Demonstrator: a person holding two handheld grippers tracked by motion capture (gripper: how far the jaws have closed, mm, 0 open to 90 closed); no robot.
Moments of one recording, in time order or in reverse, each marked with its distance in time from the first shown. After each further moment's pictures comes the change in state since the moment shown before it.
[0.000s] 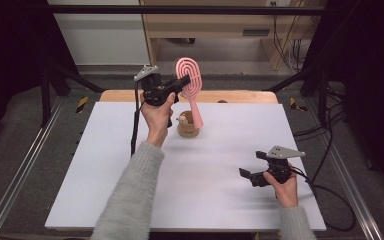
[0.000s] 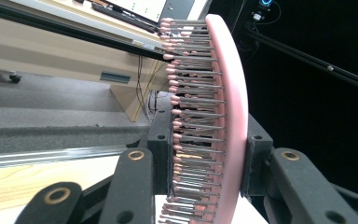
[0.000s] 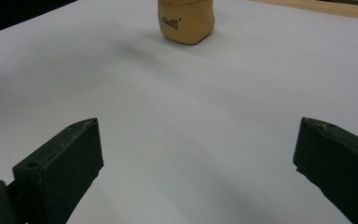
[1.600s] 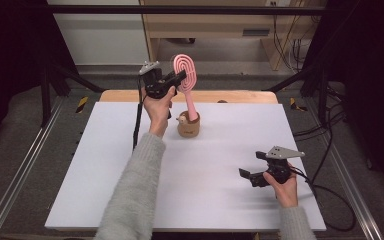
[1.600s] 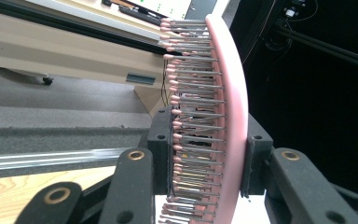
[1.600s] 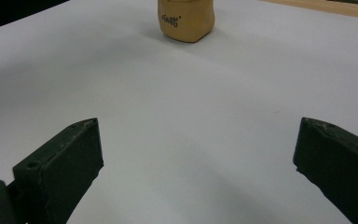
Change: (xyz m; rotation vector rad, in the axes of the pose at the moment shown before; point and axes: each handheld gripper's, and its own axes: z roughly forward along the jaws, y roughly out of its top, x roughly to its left) left arm 0.034 -0.001 0.033 -0.006 0.090 0.022; right arm 0.000 -0.001 0.001 0.005 0.000 -0.010
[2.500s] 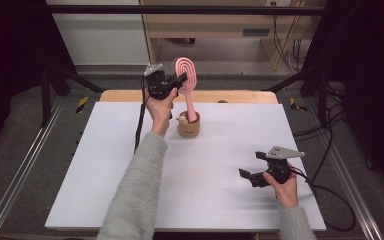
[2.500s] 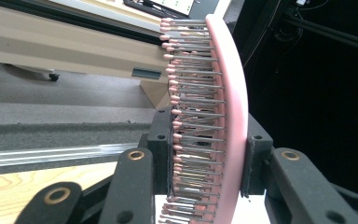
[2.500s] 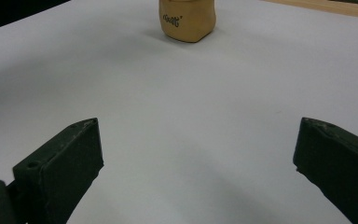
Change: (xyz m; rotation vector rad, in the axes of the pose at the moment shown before) left arm 0.009 -0.013 0.016 0.029 0.024 0.016; right arm 0.000 0.000 0.000 -0.001 0.003 0.002
